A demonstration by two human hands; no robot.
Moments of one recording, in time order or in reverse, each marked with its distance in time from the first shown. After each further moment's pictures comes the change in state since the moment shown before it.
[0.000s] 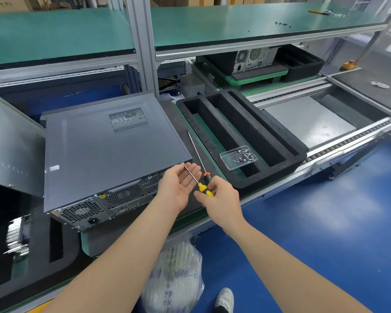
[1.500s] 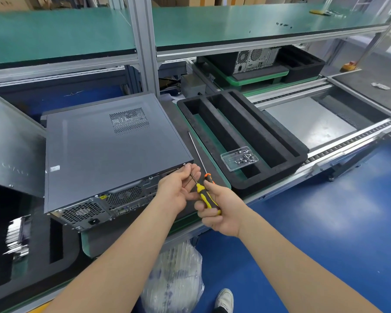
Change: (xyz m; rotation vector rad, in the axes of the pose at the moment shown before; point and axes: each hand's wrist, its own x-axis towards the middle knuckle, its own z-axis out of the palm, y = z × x) left_hand 0.009 0.000 -0.006 0.134 0.000 -0.023; right_hand 0.005 -0.011 -0.019 1.017 -0.722 0.686
